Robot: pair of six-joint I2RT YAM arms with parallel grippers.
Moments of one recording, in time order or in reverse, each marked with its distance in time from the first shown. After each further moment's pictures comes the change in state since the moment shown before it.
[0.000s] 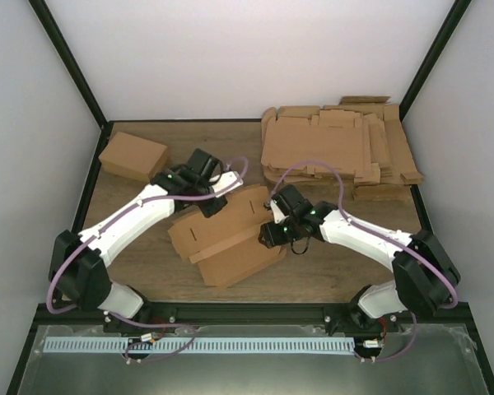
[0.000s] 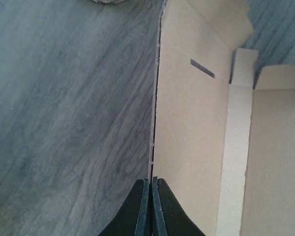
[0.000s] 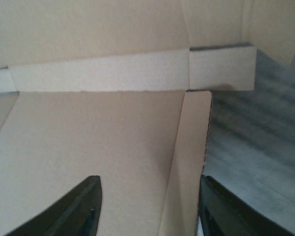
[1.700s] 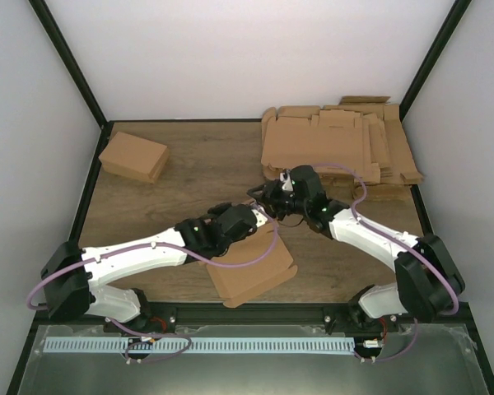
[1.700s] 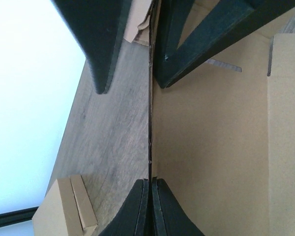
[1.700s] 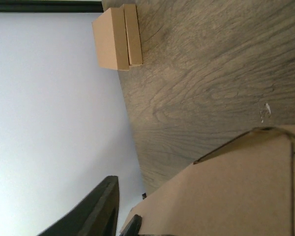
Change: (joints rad) left arm -0.518 -0.131 -0.265 0.326 -0.771 -0.015; right arm -0.126 -0.049 -0.049 0.633 -0.171 0.973
